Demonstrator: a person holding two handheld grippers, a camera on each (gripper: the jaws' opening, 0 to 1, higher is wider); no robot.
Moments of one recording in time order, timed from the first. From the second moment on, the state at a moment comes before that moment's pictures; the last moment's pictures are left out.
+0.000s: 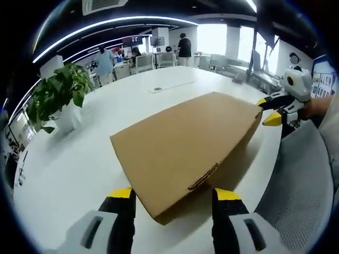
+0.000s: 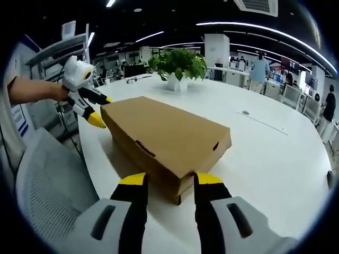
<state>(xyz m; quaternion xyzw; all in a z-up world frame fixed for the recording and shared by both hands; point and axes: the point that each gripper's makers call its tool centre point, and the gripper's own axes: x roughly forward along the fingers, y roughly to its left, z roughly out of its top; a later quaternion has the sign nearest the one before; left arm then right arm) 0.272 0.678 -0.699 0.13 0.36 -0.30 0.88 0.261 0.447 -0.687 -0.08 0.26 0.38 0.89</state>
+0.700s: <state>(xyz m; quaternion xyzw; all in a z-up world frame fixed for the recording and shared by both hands) 0.276 0.674 -0.657 0.12 0.33 -0.29 0.89 0.270 0.449 -0.643 -0.08 0.22 0.38 0.89</state>
